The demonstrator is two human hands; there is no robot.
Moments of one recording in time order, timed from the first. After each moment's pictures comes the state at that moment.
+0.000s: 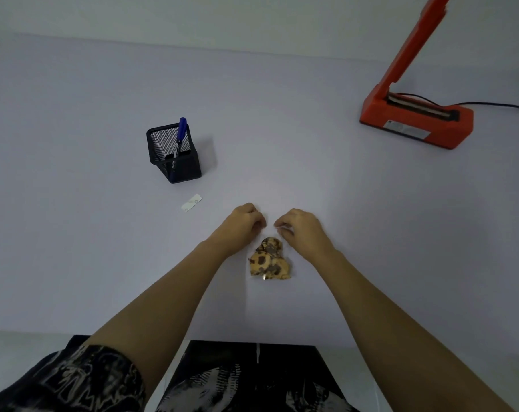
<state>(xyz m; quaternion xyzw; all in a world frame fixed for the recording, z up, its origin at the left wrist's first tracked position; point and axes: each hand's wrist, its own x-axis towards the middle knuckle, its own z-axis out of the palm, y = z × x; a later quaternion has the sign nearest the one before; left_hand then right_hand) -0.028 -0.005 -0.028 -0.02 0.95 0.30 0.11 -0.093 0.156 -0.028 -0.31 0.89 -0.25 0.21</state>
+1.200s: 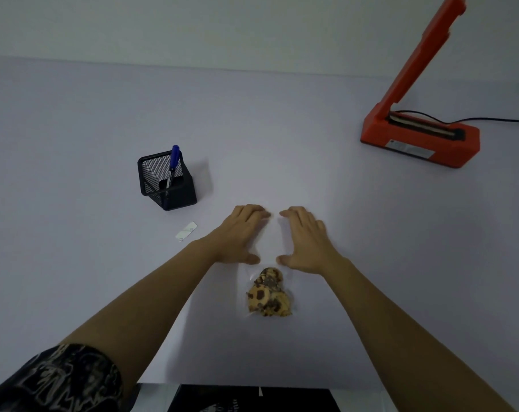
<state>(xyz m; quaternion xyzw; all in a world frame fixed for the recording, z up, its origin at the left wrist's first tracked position) -0.072 -0.032 -0.020 0.08 0.95 0.22 0.18 -0.132 0.155 -0.019 -0.34 0.90 -0.14 0.23</state>
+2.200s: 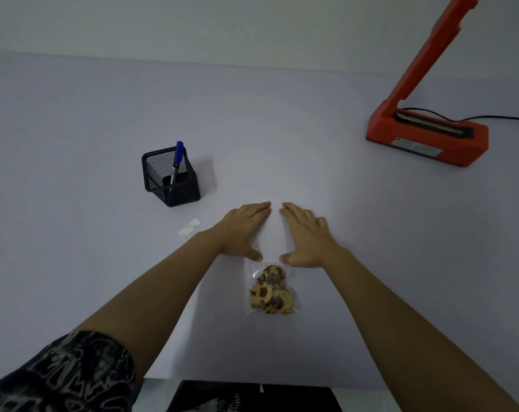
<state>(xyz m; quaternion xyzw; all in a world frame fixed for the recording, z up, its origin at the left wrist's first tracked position) -0.081 -0.040 -0.030 0.08 0.95 0.19 0.25 -0.138 0.146 -0.023 -0.37 0.89 -0.05 0.27</state>
